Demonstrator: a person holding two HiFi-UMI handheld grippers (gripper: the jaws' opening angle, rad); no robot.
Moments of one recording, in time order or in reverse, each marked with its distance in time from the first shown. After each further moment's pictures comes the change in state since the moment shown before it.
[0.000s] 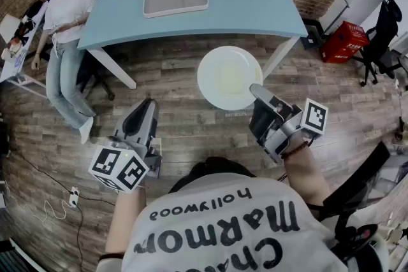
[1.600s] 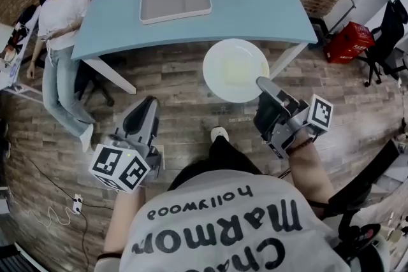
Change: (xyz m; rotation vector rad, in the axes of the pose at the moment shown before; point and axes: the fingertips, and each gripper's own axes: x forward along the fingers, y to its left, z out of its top) left arm 0.073 0.050 0.005 0.044 0.033 -0.020; right arm 0.060 -0.027 0.064 0.036 -0.043 0.041
